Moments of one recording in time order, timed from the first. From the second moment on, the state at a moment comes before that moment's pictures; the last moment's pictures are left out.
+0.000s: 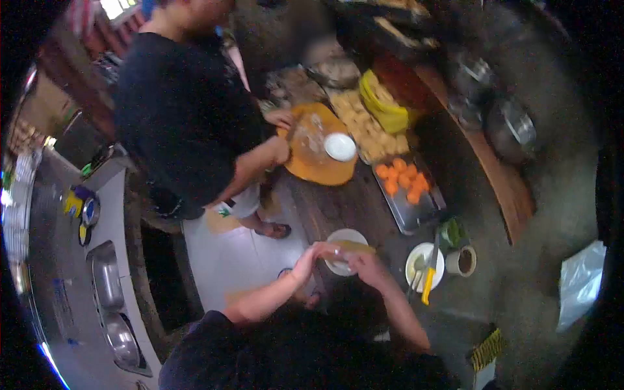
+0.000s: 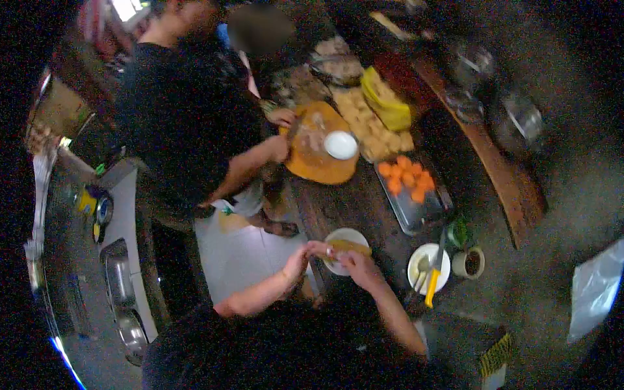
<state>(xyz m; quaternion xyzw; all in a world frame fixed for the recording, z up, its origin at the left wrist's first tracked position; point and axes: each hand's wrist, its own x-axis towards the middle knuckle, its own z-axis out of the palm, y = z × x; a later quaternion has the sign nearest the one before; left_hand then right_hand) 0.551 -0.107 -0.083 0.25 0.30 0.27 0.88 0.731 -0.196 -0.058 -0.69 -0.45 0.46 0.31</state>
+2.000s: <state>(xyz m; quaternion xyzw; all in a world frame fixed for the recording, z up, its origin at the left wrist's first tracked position) 0.013 0.496 0.152 0.34 0.15 0.57 0.73 0.443 -0.311 -0.327 -0.85 0.15 0.32 0.38</state>
